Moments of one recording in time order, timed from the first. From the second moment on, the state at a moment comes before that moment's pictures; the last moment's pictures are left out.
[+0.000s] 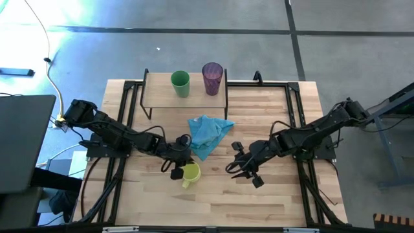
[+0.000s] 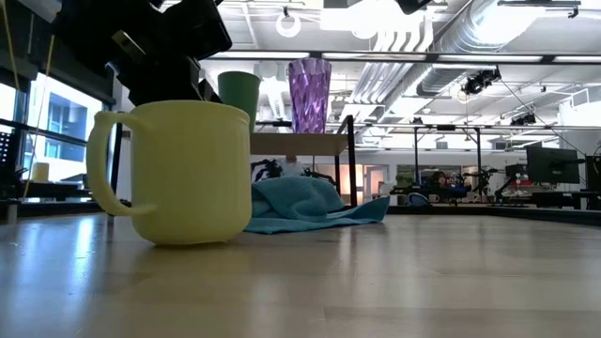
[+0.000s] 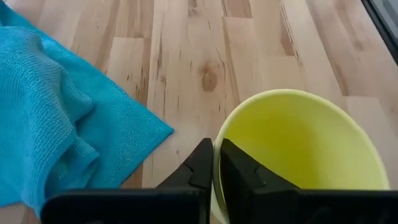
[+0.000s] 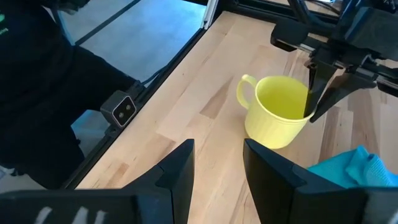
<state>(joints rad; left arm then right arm) -0.17 1.47 0.70 0.02 -0.10 -0.22 0.38 1.34 1.00 -0.22 -0.10 -0.06</state>
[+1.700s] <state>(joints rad) -0.01 1.10 1.06 -0.88 -0.35 -0.34 0.38 1.28 1.00 -0.19 0.03 -0.23</state>
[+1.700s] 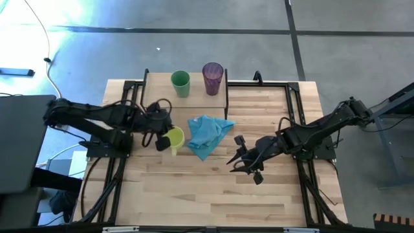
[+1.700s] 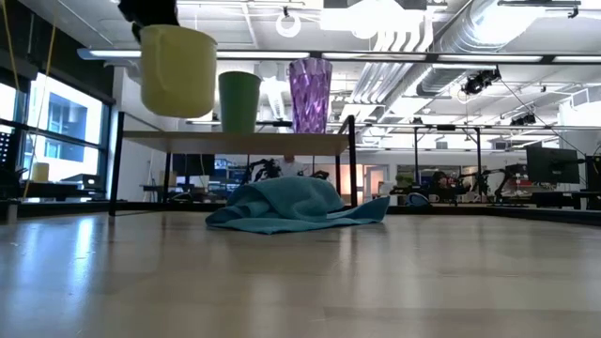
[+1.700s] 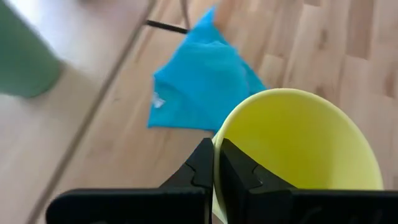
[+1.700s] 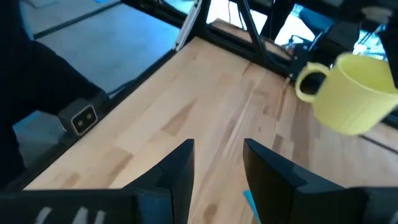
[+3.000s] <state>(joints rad) 0.61 0.93 1.06 -0.92 -0.07 0.11 0.35 1.25 1.00 -0.15 0.03 -0.30</state>
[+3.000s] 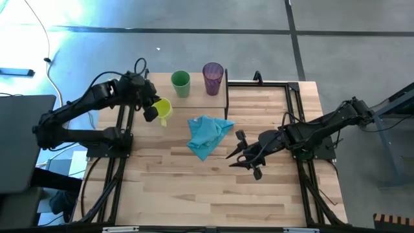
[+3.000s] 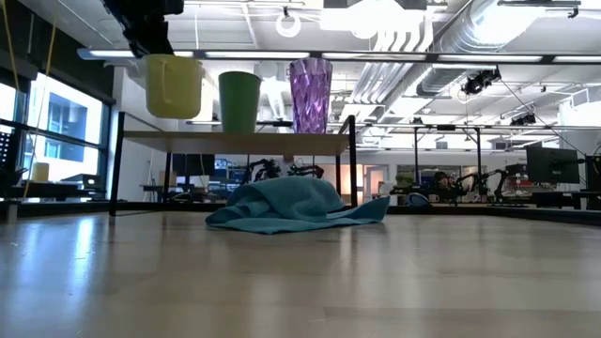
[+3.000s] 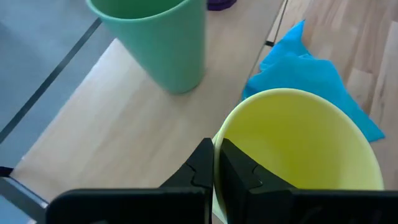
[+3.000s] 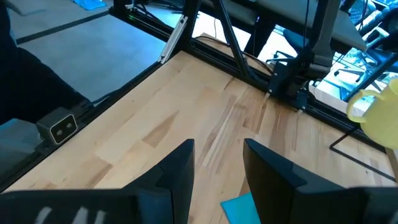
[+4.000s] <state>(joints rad) 1.18 1.08 1.06 -0.79 0.40 0.52 0.35 1.25 1.00 -0.15 0.03 -0.26</state>
